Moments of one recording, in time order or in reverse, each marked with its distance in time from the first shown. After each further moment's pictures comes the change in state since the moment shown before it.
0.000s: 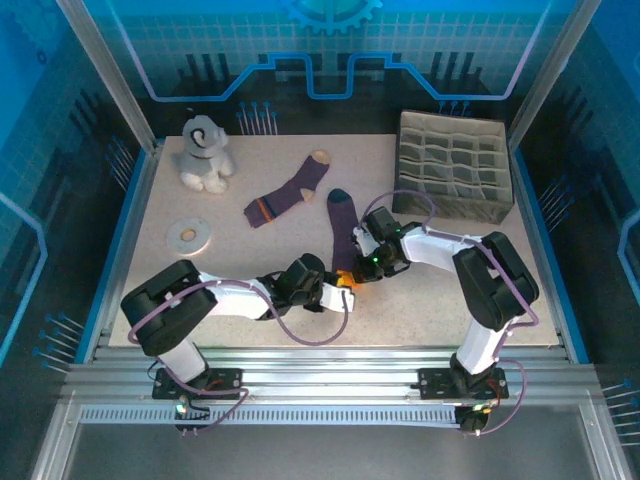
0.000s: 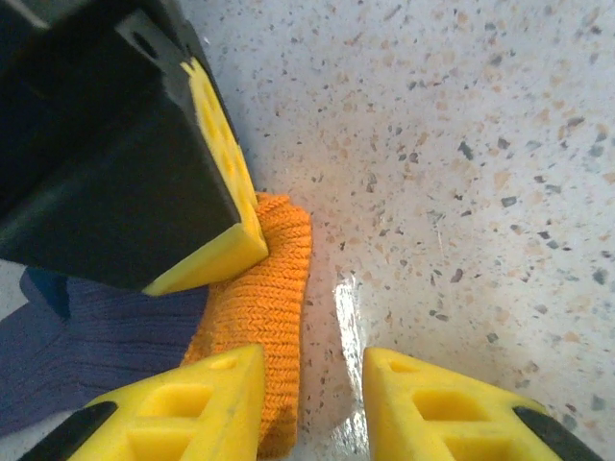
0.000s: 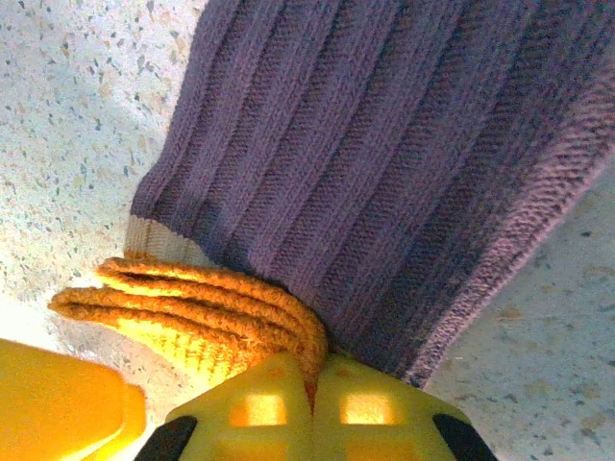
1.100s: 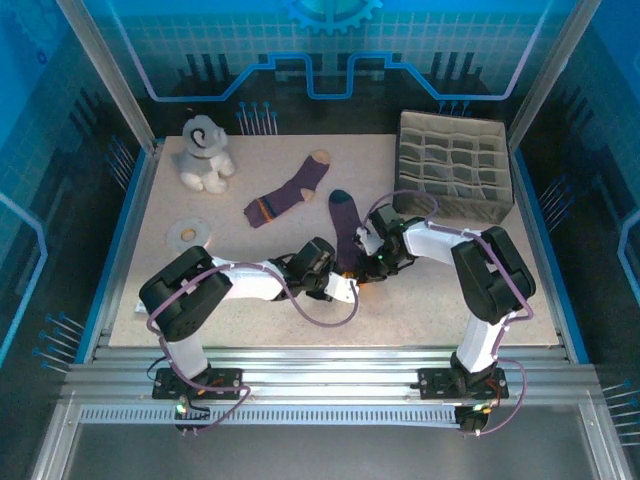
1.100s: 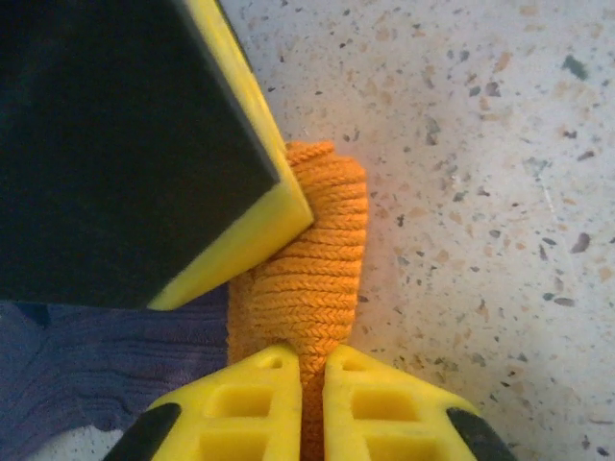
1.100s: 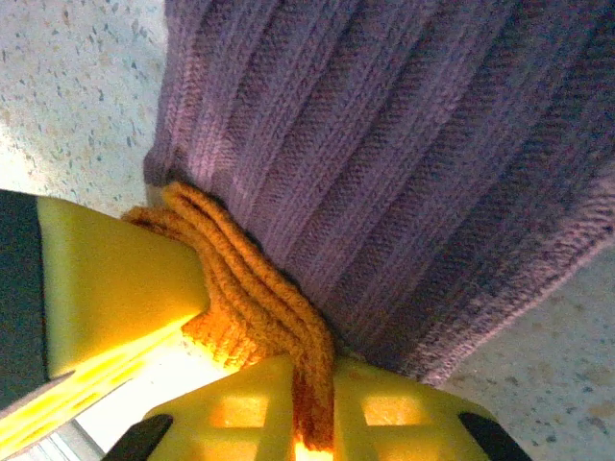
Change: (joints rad) left arm 0.063 0.109 0.208 -0.251 0.030 0.129; right arm -0.055 0.034 0.029 -0.079 -0.114 -0.047
